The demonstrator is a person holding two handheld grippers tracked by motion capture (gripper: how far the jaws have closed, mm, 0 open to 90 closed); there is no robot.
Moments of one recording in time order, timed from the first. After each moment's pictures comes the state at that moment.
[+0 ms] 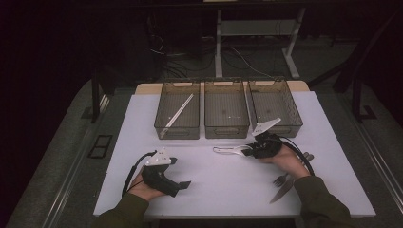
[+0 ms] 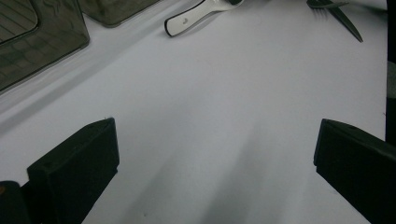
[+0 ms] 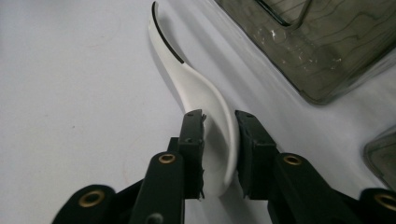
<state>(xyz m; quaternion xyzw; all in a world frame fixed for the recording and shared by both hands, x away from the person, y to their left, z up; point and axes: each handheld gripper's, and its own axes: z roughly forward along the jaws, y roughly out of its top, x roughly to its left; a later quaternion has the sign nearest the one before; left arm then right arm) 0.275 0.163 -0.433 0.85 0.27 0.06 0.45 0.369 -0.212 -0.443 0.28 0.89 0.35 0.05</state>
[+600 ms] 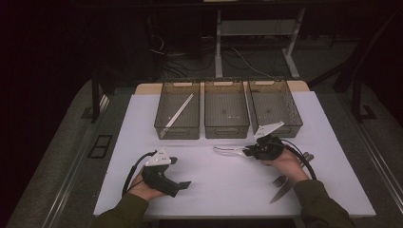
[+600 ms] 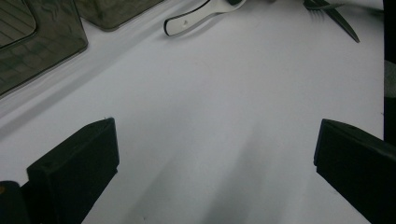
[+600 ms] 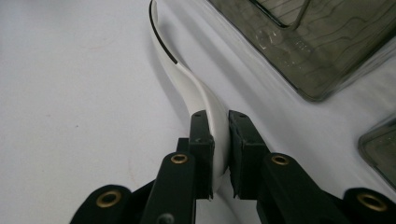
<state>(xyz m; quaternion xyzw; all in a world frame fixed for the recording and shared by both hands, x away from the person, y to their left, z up) 0.275 0.163 -0.433 0.85 0.26 0.06 0.45 0.358 -0.214 -0.443 0.28 0.89 0.36 0.07</state>
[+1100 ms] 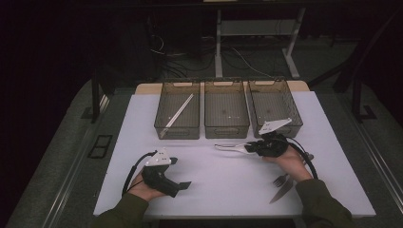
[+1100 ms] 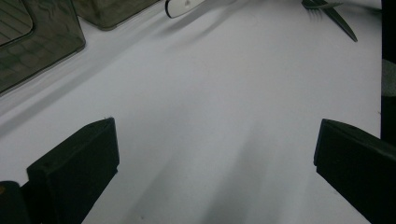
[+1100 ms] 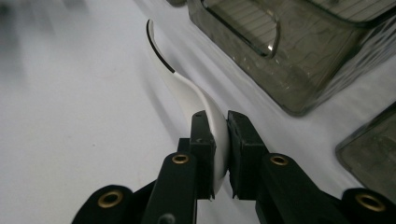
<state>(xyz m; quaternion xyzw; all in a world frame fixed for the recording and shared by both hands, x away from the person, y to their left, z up) 0.275 0.163 -0.433 0.85 0.26 0.06 0.45 0.358 -0.224 -0.429 0.30 0.87 0.40 0.07</state>
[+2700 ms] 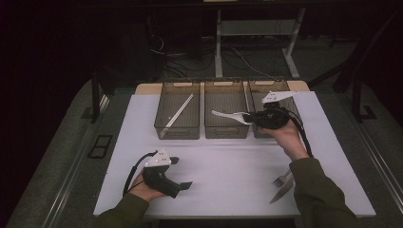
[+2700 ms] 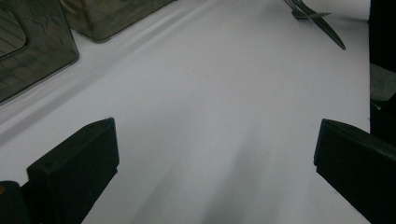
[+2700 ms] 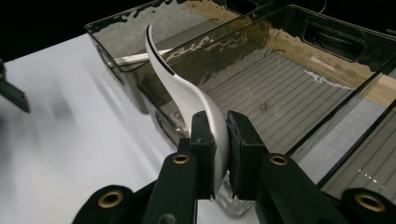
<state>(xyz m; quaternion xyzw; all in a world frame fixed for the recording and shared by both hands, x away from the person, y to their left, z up) 0.273 0.161 -0.432 0.85 0.25 0.05 0.47 0.400 -0.218 -0.361 0.33 0.82 0.46 0.12</state>
